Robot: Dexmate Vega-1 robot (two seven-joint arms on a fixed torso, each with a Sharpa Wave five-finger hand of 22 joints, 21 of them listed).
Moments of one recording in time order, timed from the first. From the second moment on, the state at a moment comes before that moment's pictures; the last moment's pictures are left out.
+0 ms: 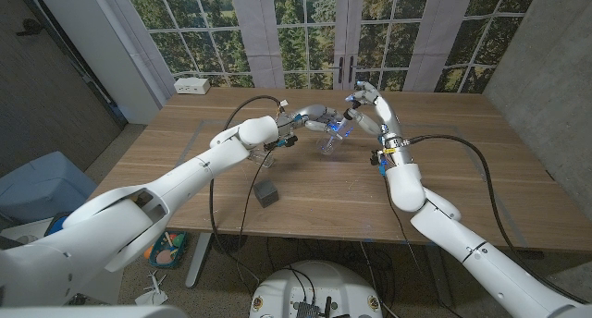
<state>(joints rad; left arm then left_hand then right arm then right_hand) 0.43 0.46 0.80 -1.26 0.02 -0.30 -0.27 0.83 -0.04 0.50 -0.21 0.17 0.47 0.05 0.46 0.28 0.68 -0.04 0.20 0.21 0.61 -0.06 0.18 0.17 0.44 -0.02 0.47 0.20 -1.04 -0.53 -0.44 -1.77 -0.26 0.25 -0.55 0.67 -0.19 1.02 -0.19 0.75 0.60 0.09 0.52 0.51 0.22 0.01 0.19 0.54 0.31 0.00 0.24 0.81 0.22 0.12 0.87 0.18</state>
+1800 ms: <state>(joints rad) 0.45 0.48 0.80 -1.32 0.03 -0.27 -0.26 0.83 -0.05 0.50 -0.21 0.17 0.48 0.05 0.46 0.28 0.68 -0.04 0.20 0.21 0.61 -0.06 0.18 0.17 0.44 -0.01 0.48 0.20 -1.11 -0.56 -0.41 -1.78 -0.26 0.29 -0.66 0.67 -0.18 1.03 -0.20 0.76 0.79 0.11 0.74 0.68 0.31 0.02 0.22 0.54 0.34 -0.03 0.26 0.80 0.24 0.11 0.86 0.18</state>
